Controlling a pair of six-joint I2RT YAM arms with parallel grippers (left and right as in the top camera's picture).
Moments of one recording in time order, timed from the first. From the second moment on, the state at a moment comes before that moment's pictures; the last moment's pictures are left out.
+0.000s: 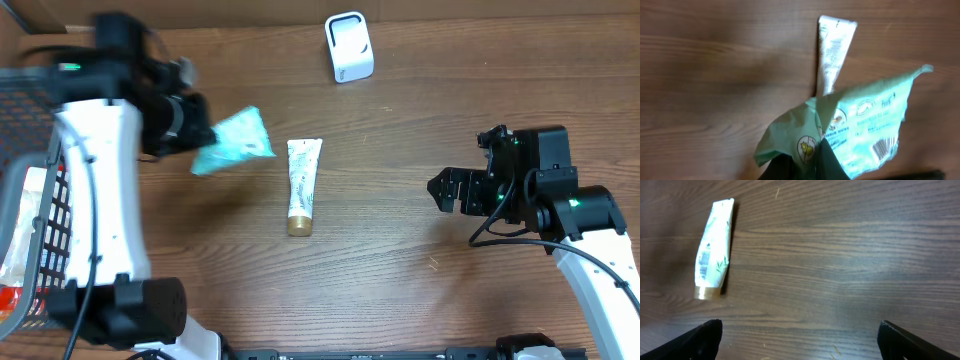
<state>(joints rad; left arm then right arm) 0.09 1.76 1.95 -1.58 0.26 -0.09 0.12 1.19 1.01 -0.88 -0.35 0.23</state>
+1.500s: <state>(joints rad) 0.82 1.66 2.21 -1.59 0.04 -0.44 0.12 1.19 1.01 -0.89 -0.35 0.23</state>
